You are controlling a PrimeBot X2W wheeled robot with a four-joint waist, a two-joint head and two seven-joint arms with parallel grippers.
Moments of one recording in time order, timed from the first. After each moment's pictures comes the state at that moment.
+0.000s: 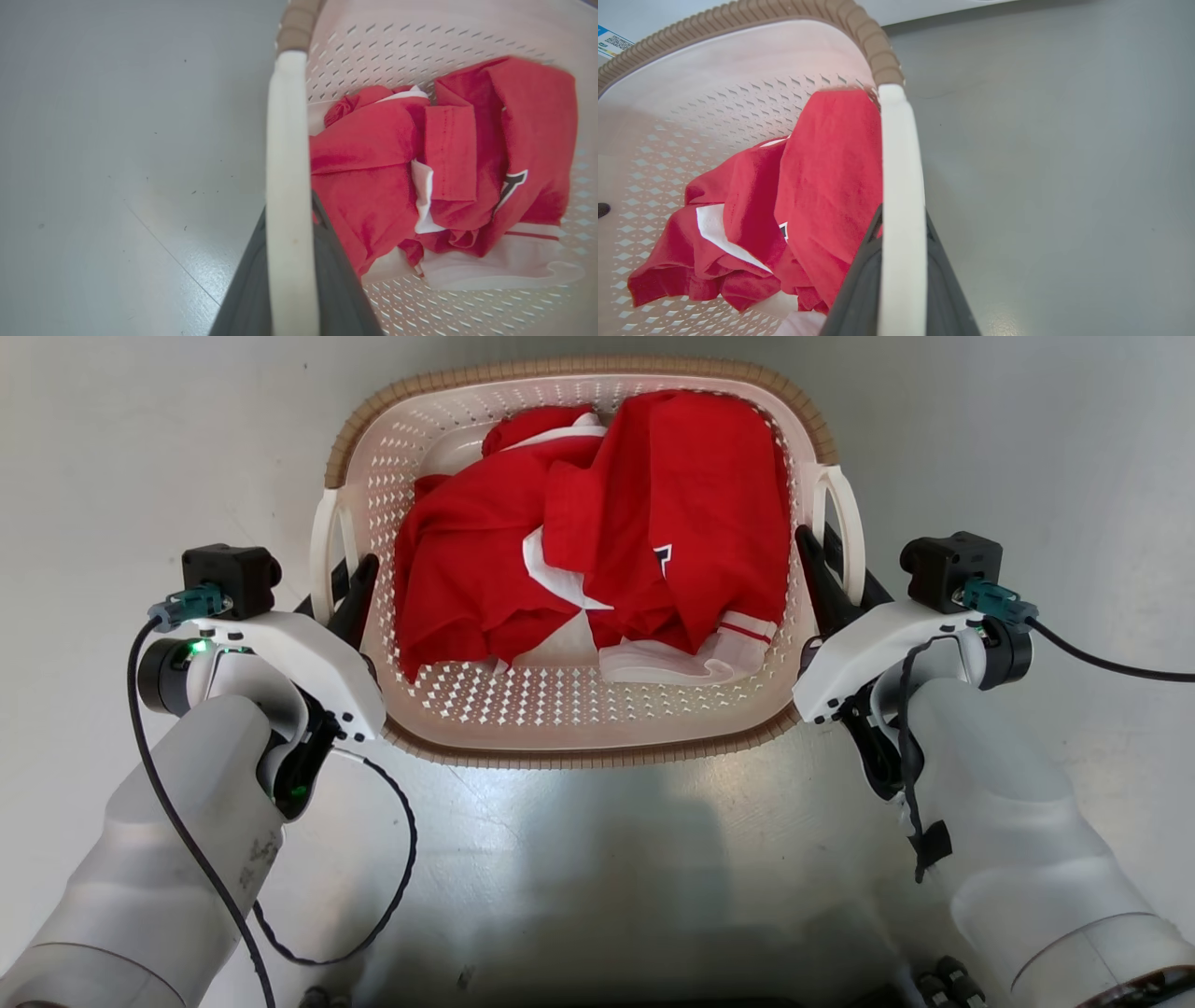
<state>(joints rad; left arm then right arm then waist) -0.87 0.31 -0.79 0.91 -0.94 -0.13 -0.26 -0.84 -0.06 0.34 0.97 0.43 0.12 -0.25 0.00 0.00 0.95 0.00</state>
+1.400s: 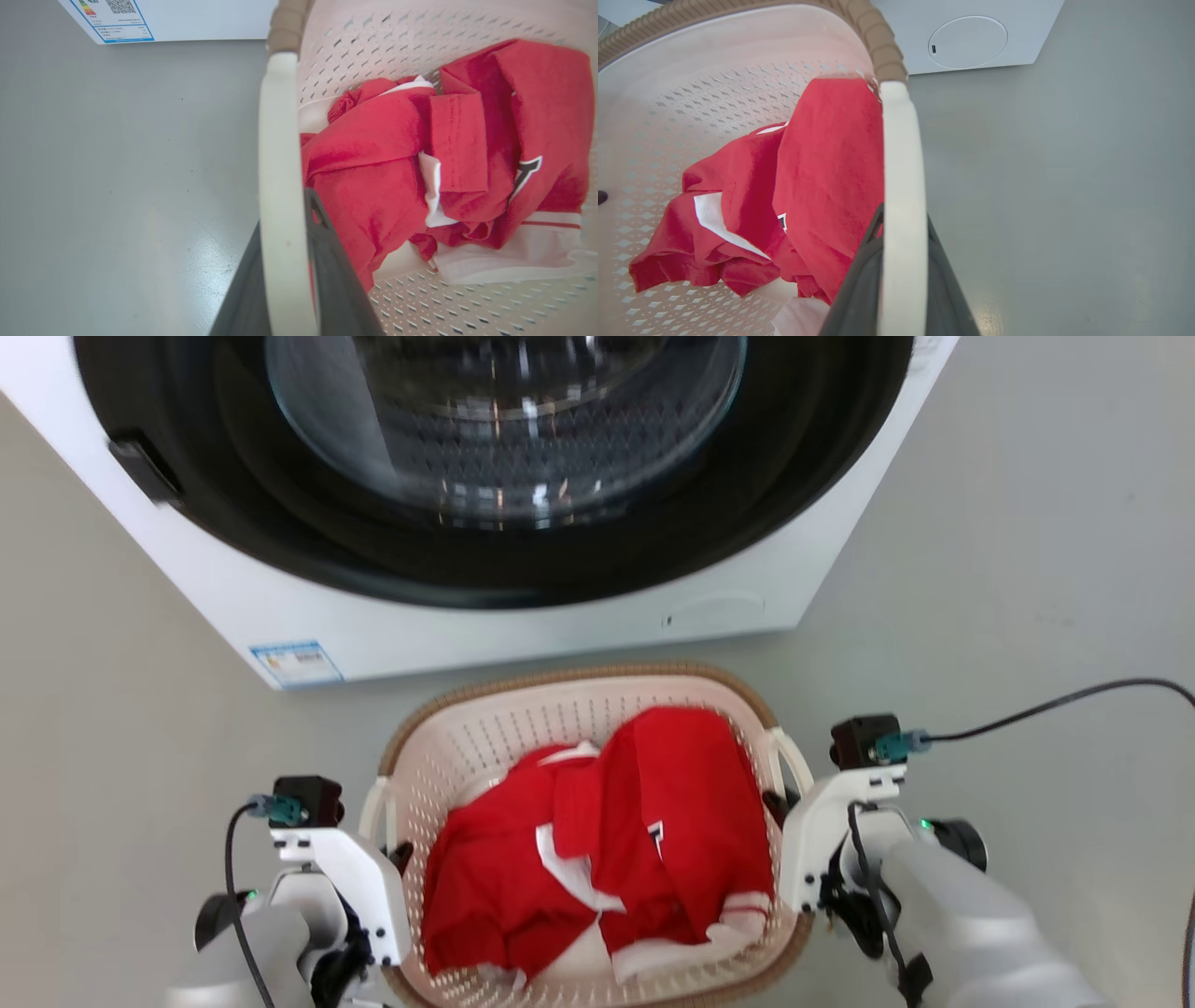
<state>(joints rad) -0.65 0.27 -1.12 1.07 -1.28 -0.12 -0.07 -0.73 -0.05 0.78 1.19 0.86 0.12 0.05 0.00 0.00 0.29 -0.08</state>
